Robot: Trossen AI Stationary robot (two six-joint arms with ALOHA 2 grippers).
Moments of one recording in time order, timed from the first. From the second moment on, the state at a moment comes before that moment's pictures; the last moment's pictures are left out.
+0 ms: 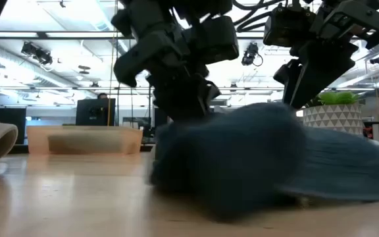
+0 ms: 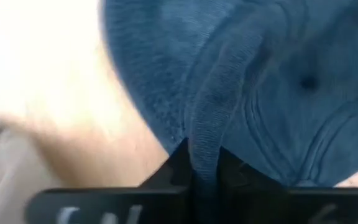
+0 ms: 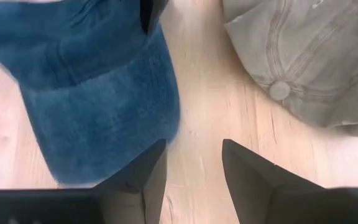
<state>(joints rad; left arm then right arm) -0.23 2.03 1.38 -0.37 0.05 0.11 0.29 1.45 0.84 -0.41 0.06 0.29</state>
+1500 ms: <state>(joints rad) 0.69 1.41 1.38 -1.26 -0.44 1.29 0.20 1.45 0.84 -0.34 0.10 0.22</state>
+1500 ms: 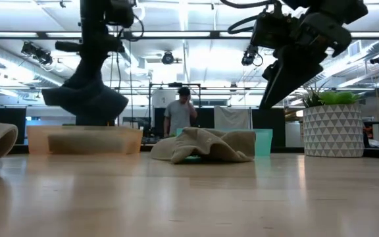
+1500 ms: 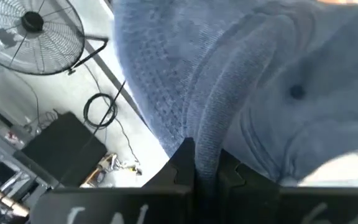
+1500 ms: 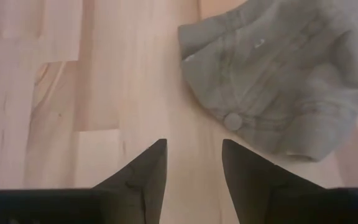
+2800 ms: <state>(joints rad) 0.79 1.87 1.38 -1.10 -0.37 0.74 0.12 1.45 0.84 -0.22 0.18 0.04</state>
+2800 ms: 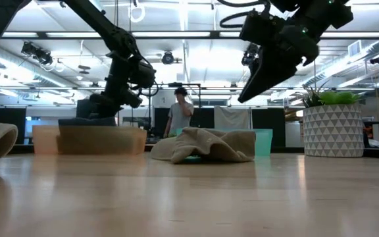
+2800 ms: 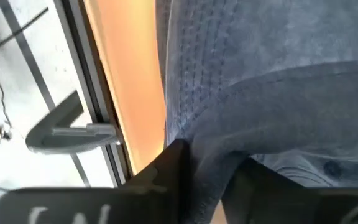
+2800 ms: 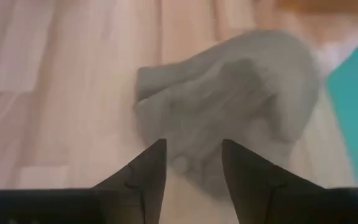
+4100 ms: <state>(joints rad) 0.48 1.62 1.79 -1.27 -0.05 0.28 -0.12 1.66 0.84 0.11 0.06 -0.21</state>
